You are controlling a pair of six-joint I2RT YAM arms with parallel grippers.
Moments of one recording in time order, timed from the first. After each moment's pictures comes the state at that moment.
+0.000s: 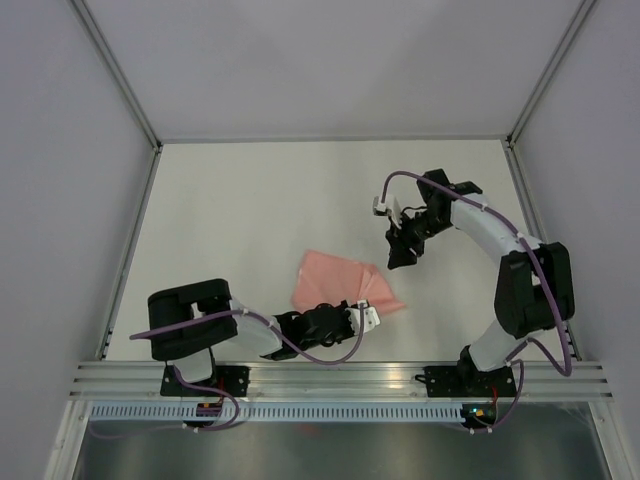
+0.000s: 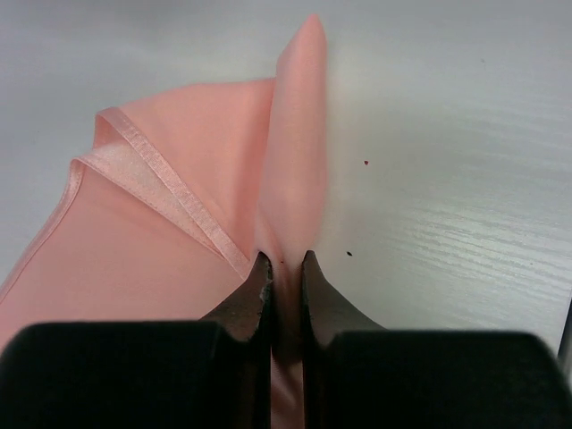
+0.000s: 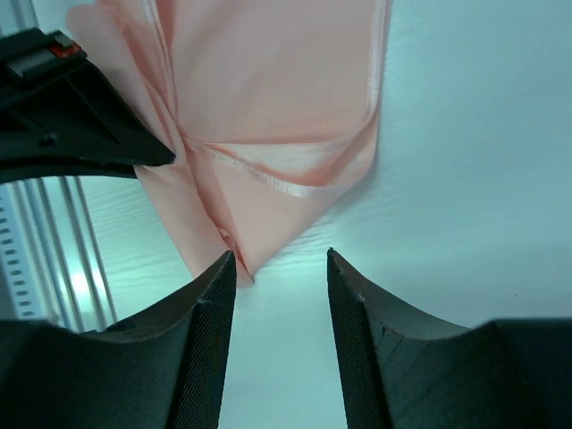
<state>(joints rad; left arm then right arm) -1.30 1.69 0.49 0.76 -0.20 0.25 0.27 1.71 1.29 -1.00 -0.77 -0.88</state>
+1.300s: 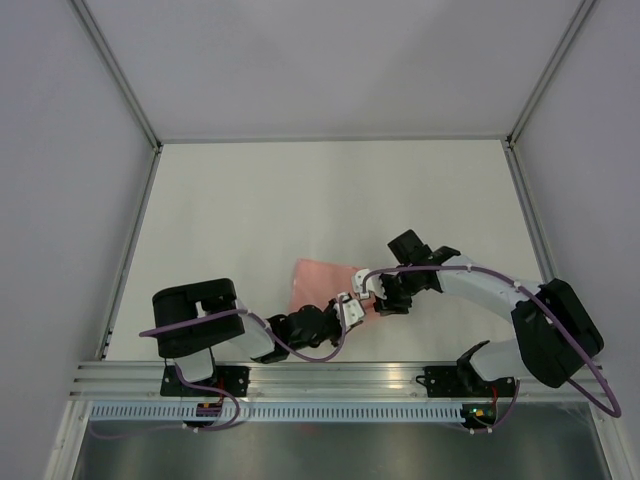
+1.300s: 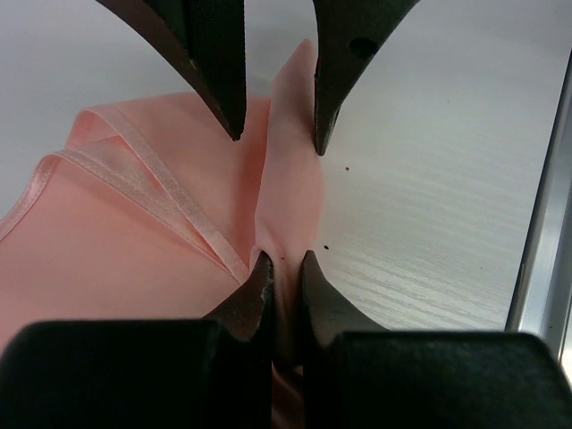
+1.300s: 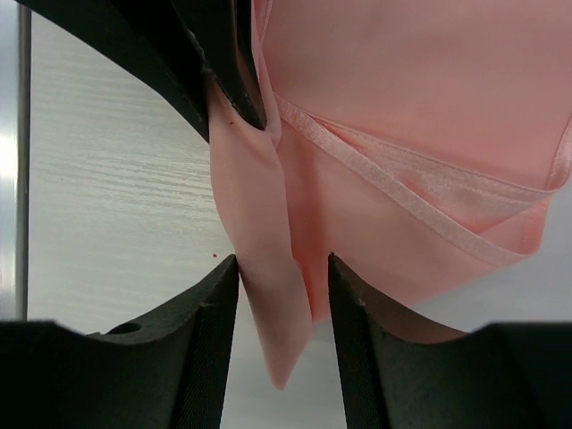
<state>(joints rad) -1.26 1.73 0.37 1.04 -0.12 0.04 0.58 1.37 0.71 -0.58 -0.57 -1.07</state>
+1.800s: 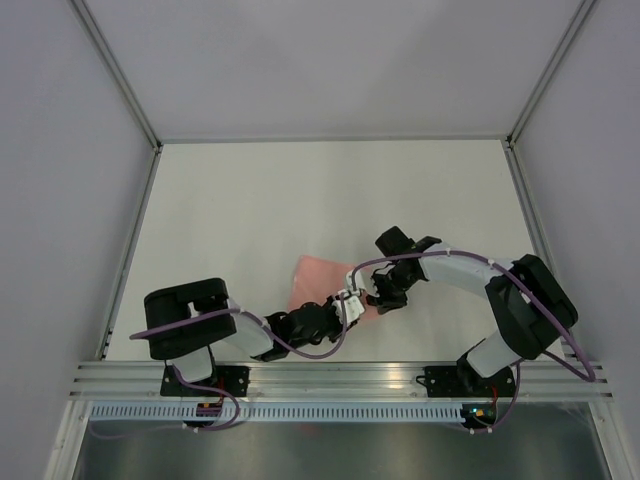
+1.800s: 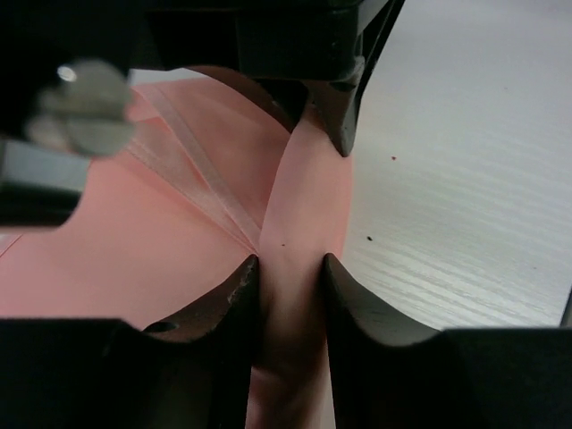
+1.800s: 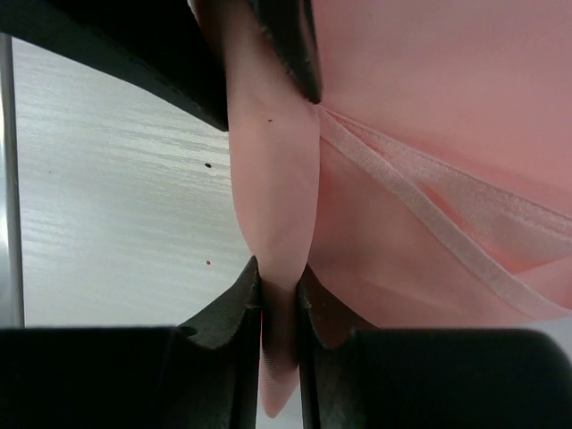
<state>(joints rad) -1.25 1.69 0.38 0.96 -0.17 0.07 0.61 1.54 0.79 -0.64 -0.53 -1.08</state>
